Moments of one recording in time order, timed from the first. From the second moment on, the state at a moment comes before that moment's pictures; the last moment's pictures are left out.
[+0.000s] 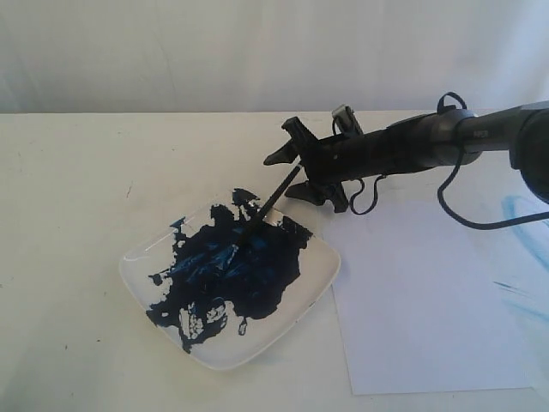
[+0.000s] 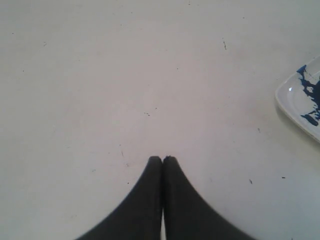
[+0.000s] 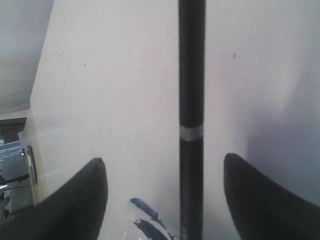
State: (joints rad) left arm 0.01 0.00 0.02 -0.03 0.43 -0.02; right arm 0.38 2.38 -1.64 1.46 0.68 -0.46
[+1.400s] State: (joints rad) left arm 0.01 0.00 0.02 -0.03 0.43 -0.02; right arm 0.39 2.38 -1.64 1.46 0.54 -0.46
